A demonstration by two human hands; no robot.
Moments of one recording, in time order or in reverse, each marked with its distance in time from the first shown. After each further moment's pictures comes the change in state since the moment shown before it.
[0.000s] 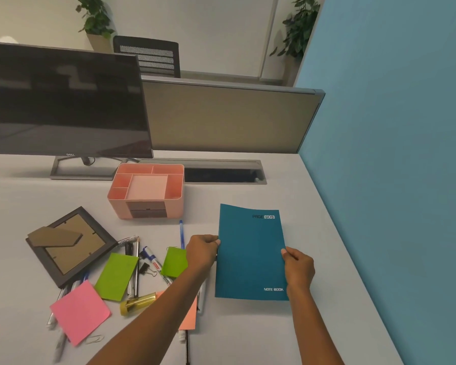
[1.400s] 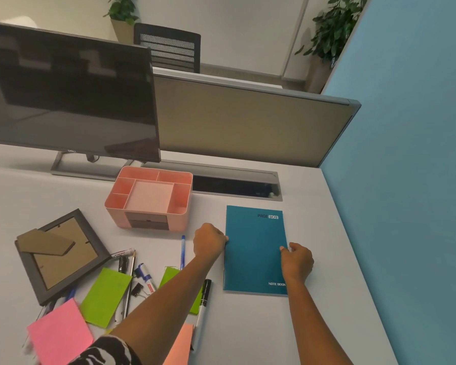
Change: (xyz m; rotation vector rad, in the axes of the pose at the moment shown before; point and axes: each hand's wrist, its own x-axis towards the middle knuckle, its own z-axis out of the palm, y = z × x) left_hand 0.093 0.039 0.020 0.348 0.088 -0.014; right_hand 0.083 -0.031 0.077 -0.425 0.003 -0.112
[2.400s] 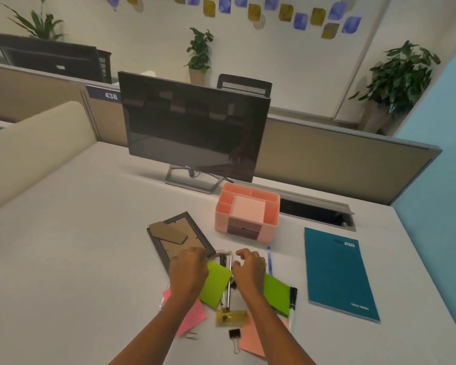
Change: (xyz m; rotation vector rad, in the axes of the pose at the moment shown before) left_hand -0.074 -0.178 -0.226 0.412 0.469 0.324; right_hand -0.256 -0.112 0.140 -0.135 -0.368 -0.585
